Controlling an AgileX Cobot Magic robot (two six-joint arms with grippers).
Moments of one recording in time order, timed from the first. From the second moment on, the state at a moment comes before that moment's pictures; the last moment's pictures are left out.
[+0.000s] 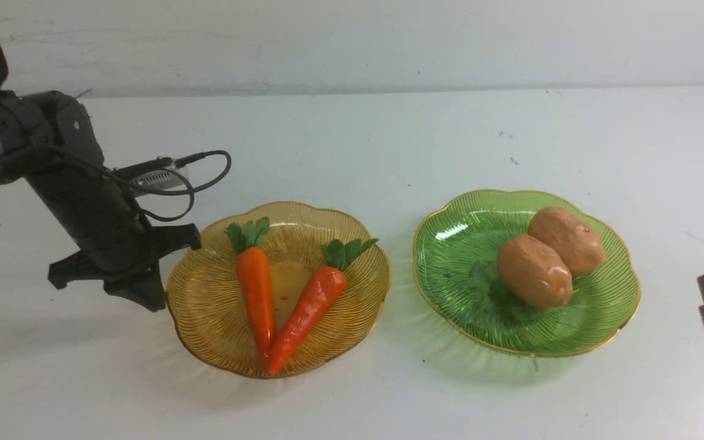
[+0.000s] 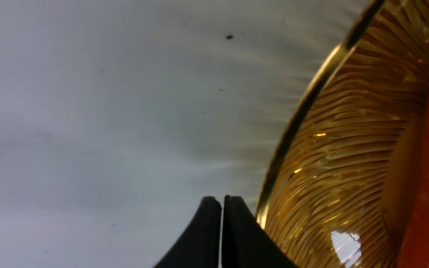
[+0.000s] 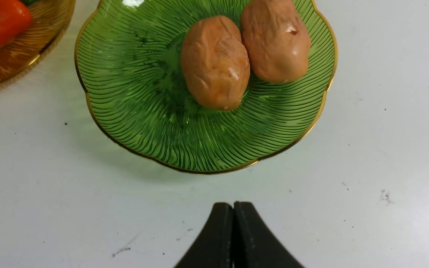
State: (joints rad) right arm 0.26 0.97 -0.82 0.03 0.89 -0.04; left arm -0.03 1.97 -1.36 -0.28 0.97 -0.20
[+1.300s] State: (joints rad) right arm 0.26 0.16 -0.33 -0.16 0.18 0.14; left arm -0.03 1.78 -1.56 -0.17 1.09 -0.17
